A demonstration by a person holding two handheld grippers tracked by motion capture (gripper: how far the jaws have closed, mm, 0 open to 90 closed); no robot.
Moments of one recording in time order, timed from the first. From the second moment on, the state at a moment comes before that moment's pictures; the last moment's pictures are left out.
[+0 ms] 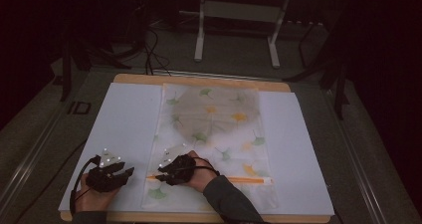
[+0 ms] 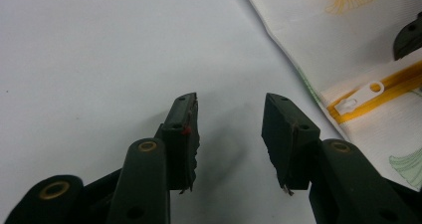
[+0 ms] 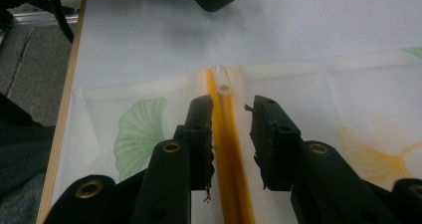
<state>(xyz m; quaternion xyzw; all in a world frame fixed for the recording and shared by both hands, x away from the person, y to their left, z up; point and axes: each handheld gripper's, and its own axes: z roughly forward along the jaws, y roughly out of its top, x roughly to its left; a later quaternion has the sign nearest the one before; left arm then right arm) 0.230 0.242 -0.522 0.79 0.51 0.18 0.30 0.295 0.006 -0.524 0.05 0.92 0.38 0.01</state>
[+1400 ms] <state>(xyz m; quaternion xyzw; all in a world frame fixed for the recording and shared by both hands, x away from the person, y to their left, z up) 0.228 0.241 -0.521 0.79 0.50 0.18 0.30 0.297 0.033 -0.536 0.05 0.93 0.37 0.00</state>
